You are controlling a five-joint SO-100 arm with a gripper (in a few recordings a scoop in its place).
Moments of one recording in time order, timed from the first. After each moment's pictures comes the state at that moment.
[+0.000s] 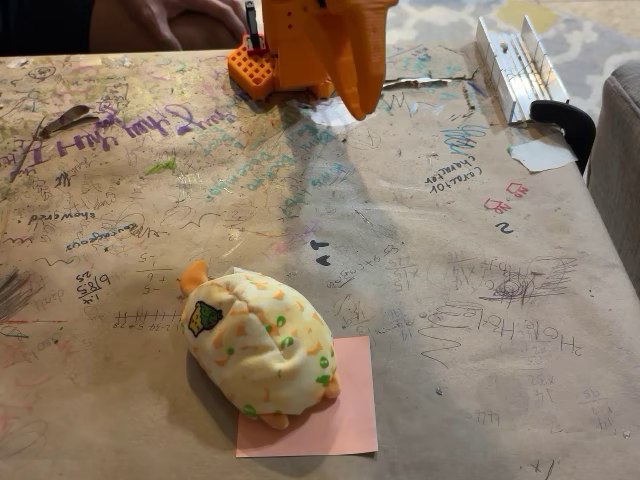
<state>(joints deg) -14.8 153.2 152.1 50.7 -13.7</state>
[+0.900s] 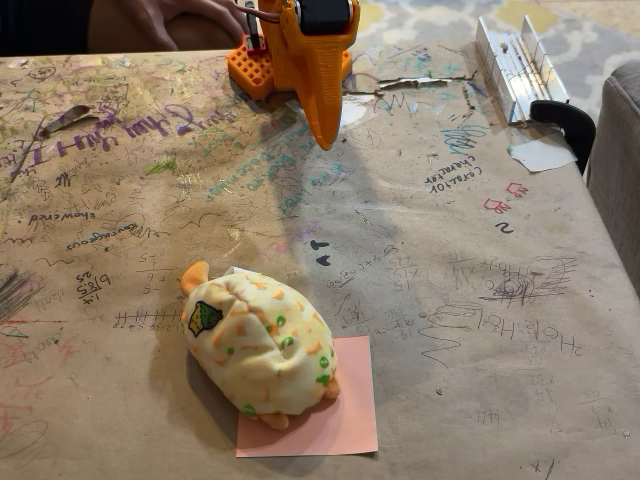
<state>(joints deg) -9.2 192.7 177.7 54.8 -6.2</state>
